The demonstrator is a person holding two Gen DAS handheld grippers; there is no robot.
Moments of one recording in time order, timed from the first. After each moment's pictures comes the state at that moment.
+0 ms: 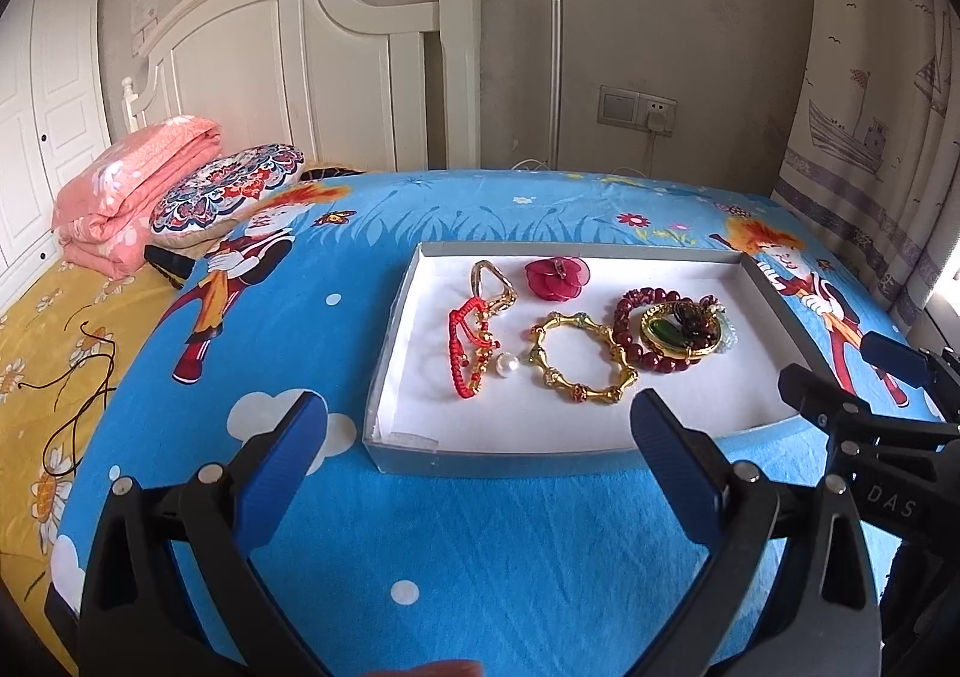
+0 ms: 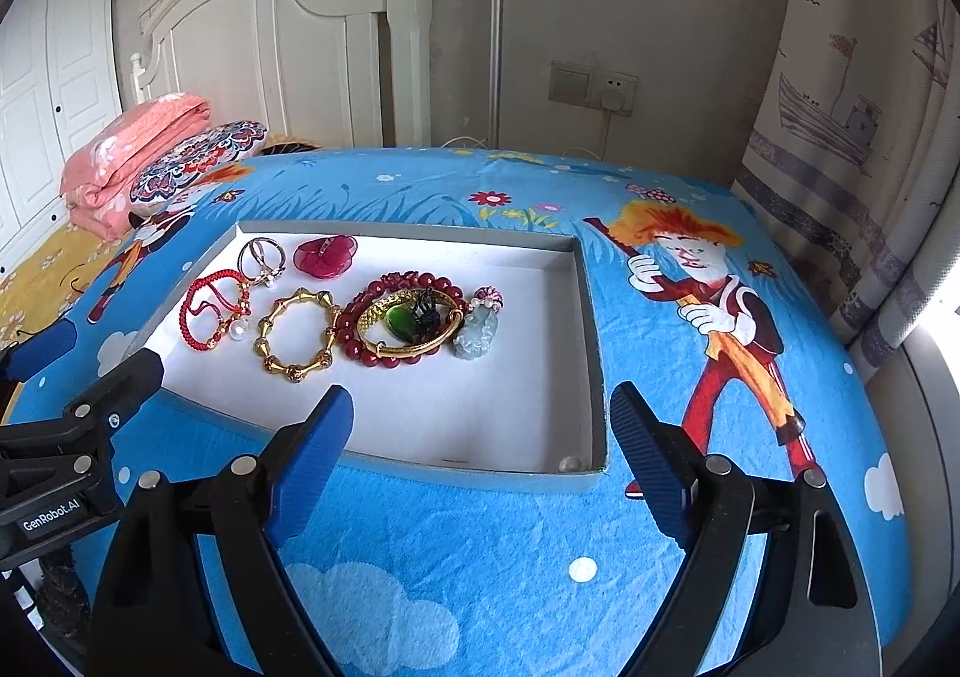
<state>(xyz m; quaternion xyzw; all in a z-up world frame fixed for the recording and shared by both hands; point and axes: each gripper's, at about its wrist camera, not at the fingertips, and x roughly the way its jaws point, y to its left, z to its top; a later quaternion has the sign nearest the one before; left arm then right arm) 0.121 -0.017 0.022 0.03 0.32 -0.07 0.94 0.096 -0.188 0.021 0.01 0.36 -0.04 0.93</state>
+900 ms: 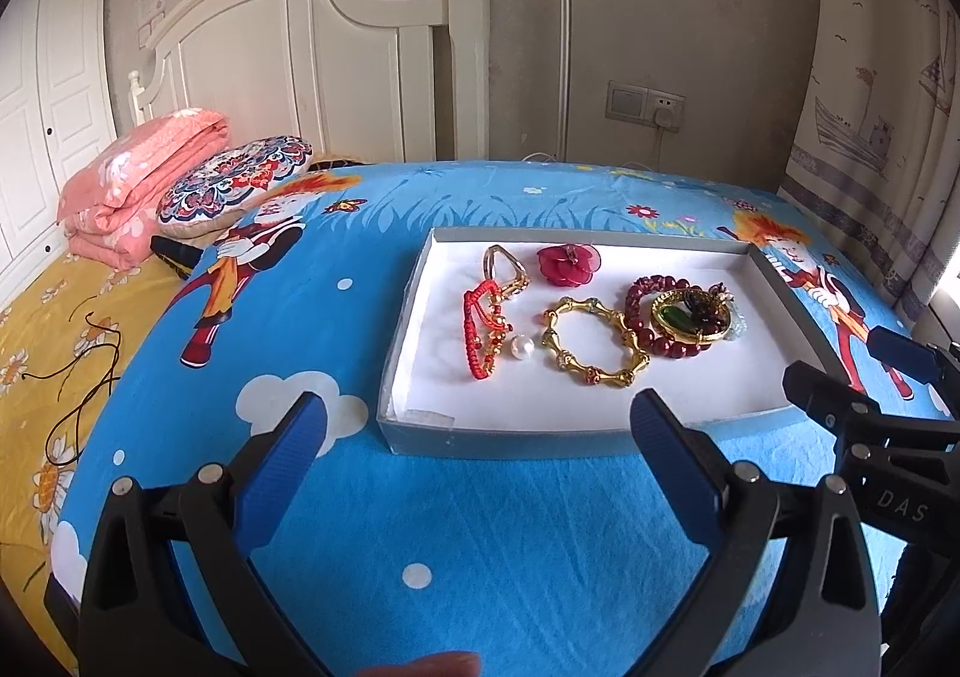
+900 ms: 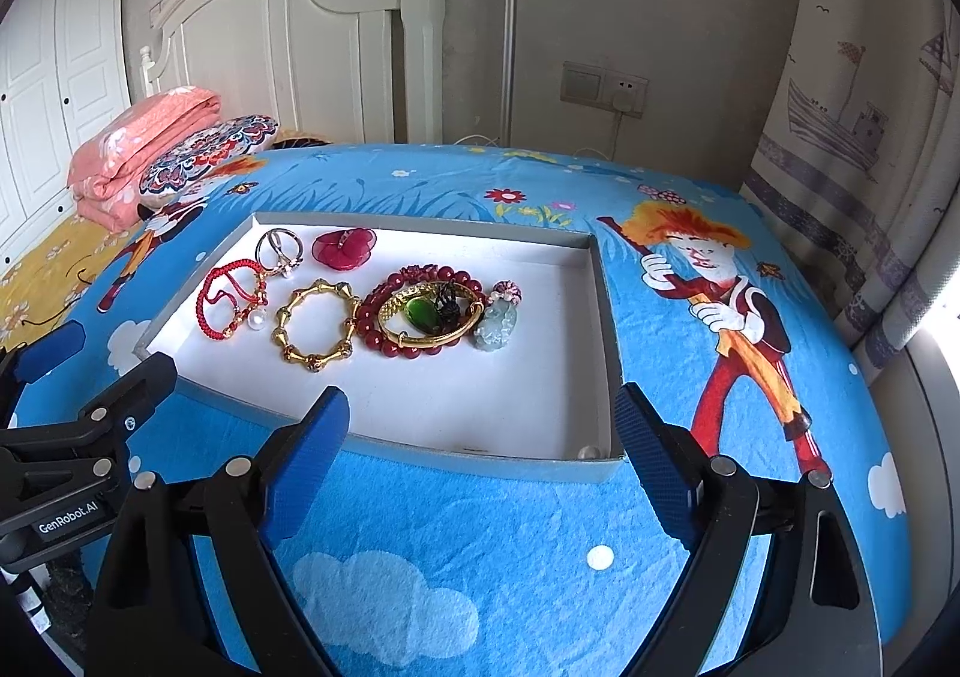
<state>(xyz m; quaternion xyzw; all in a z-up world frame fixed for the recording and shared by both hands) 0.117 -0.012 0.016 0.03 0.33 -0.06 0.94 0.091 -0.178 0.020 0.00 0.36 -0.03 0.93</state>
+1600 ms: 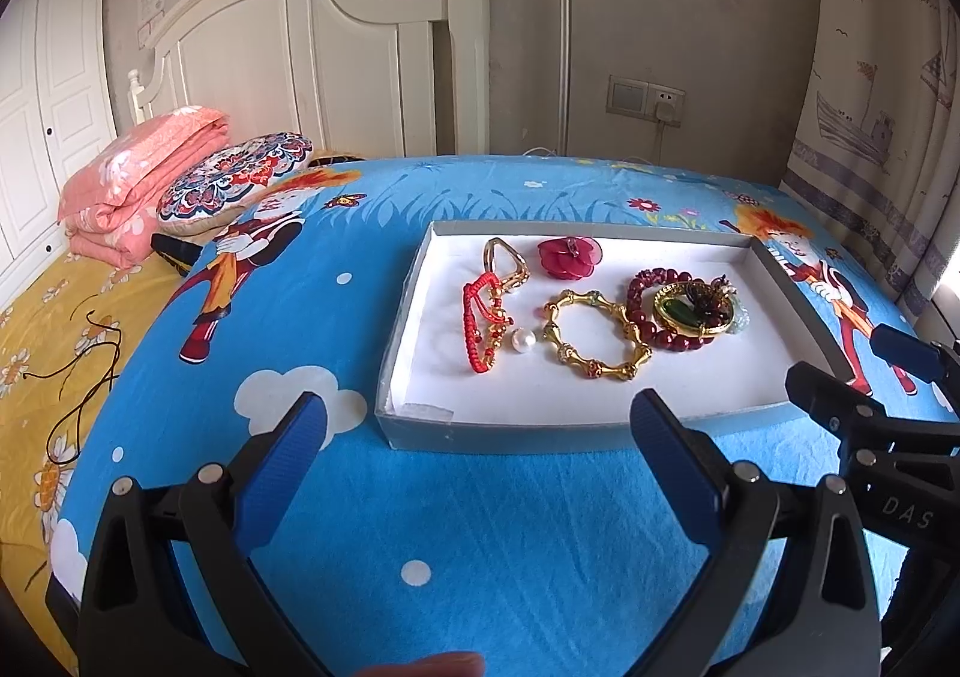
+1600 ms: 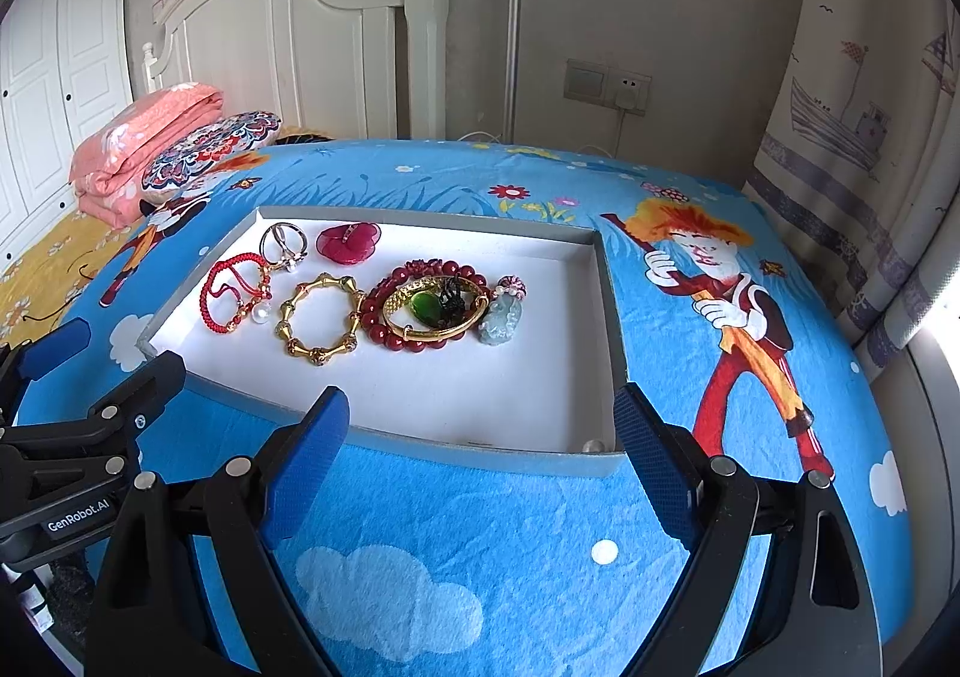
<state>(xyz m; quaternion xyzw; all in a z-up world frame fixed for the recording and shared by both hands) 0.116 -0.012 0.013 0.03 0.33 -0.06 0.94 0.090 -0.177 0.018 0.00 0.36 -0.03 0.93</state>
